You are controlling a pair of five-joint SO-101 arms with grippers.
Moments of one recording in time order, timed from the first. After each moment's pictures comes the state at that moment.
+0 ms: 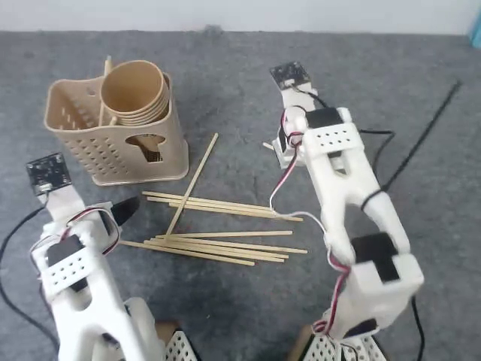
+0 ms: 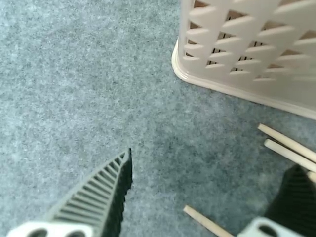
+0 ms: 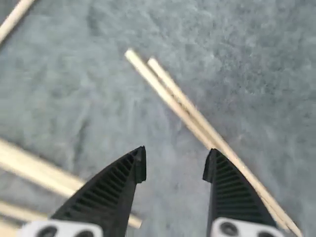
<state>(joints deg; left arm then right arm) -38.0 -43.3 73.3 40.7 -3.6 -17.3 13.8 2.3 64.6 6.7</state>
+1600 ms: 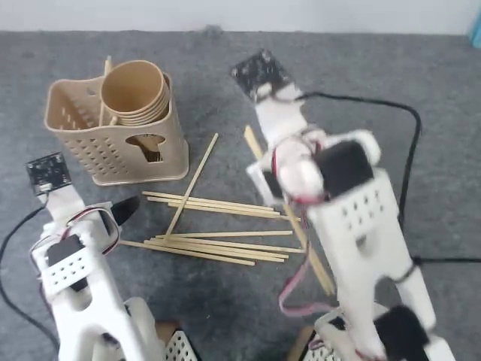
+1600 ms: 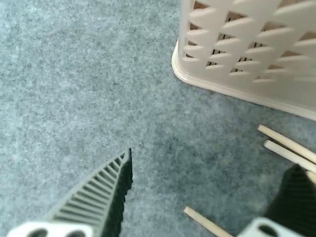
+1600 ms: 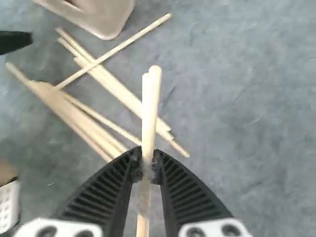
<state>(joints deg) -38.0 -43.3 73.3 40.5 -3.6 -35.3 -21.4 -8.9 100.5 4.1</state>
